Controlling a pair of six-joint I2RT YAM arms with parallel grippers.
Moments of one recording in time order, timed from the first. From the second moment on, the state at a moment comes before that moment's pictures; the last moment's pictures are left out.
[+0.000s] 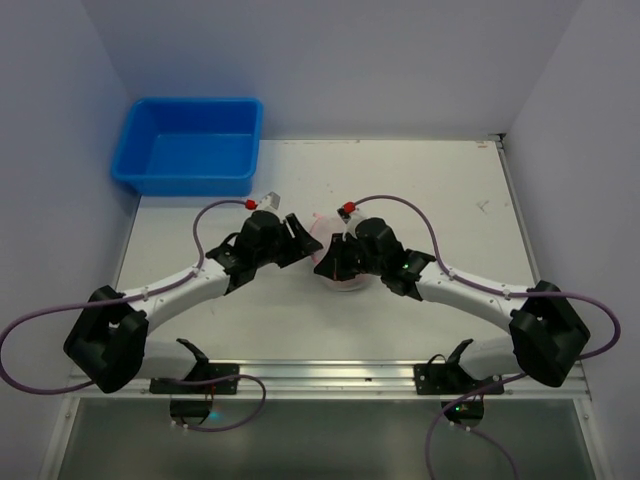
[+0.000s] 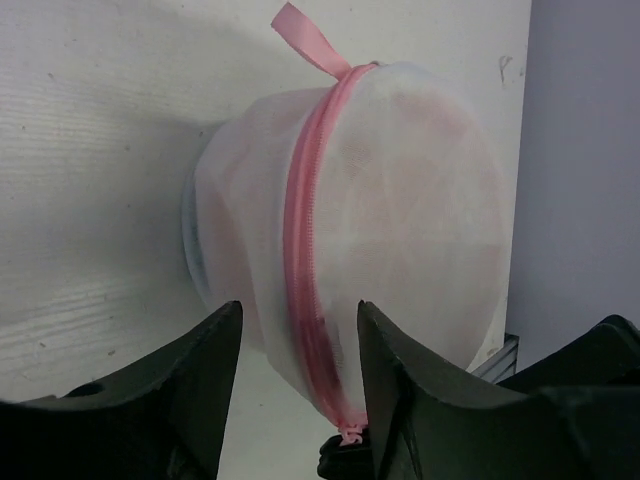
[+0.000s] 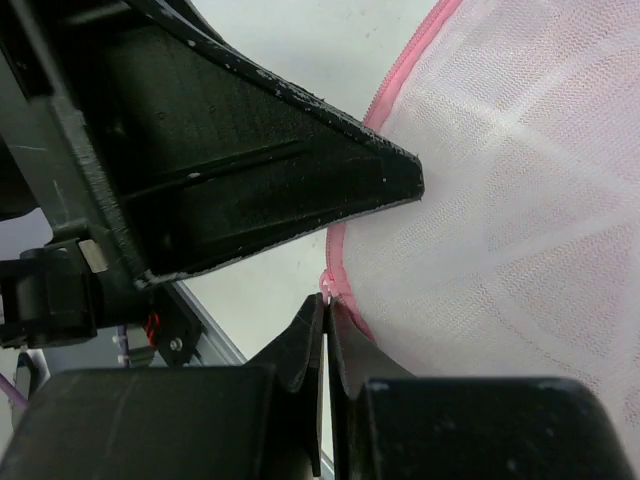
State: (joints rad) left arm -0.64 1.32 0.74 0.00 0.05 -0.98; right arm 0.81 1.36 0.79 0.03 -0.20 0.68
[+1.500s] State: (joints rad) left arm -0.46 1.37 0.92 -0.13 0.16 -0.78; right arm 0.75 1.37 0.83 -0.04 -0.25 0.68
